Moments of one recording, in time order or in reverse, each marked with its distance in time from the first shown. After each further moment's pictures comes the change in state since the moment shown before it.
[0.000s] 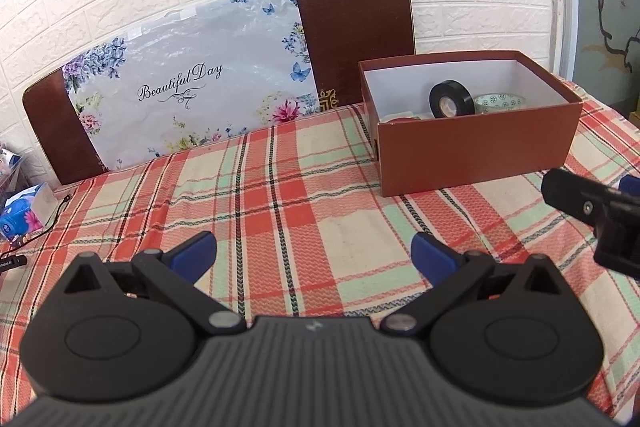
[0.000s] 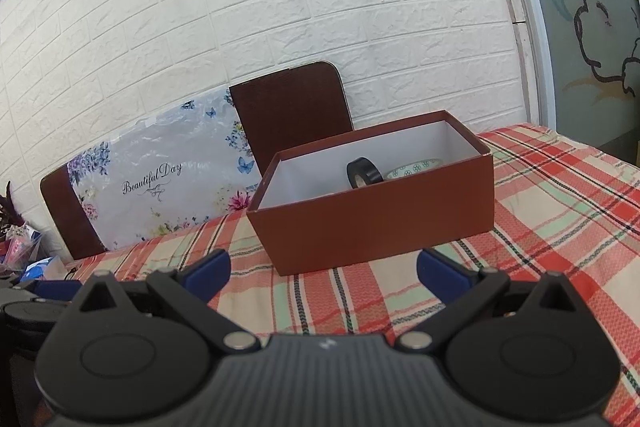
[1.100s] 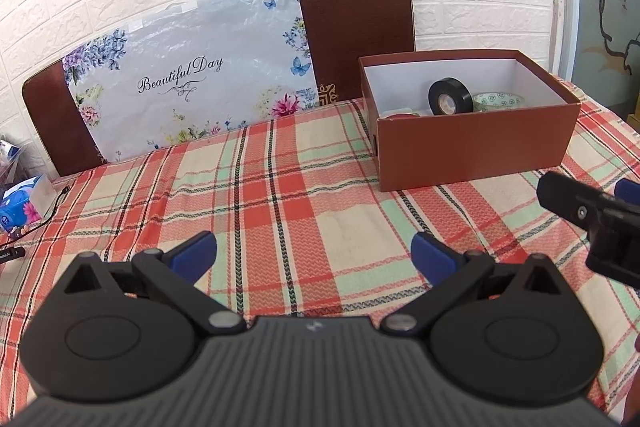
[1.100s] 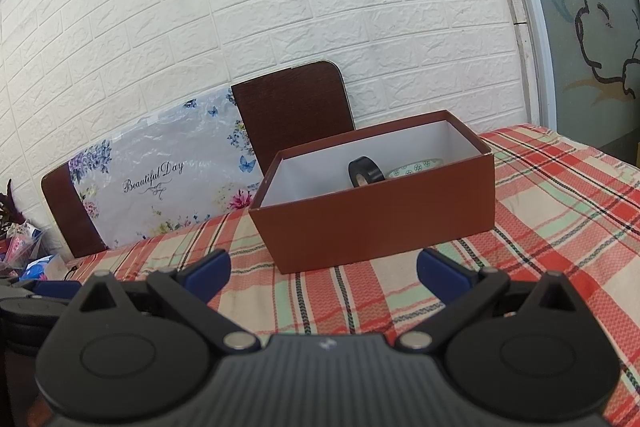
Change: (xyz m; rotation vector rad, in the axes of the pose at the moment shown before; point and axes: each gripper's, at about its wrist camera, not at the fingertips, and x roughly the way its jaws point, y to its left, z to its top) left arm -0.002 -0.002 -0.001 -0.017 0.018 0.001; right arm 0.001 0.001 -0.001 -0.005 -0.001 0.000
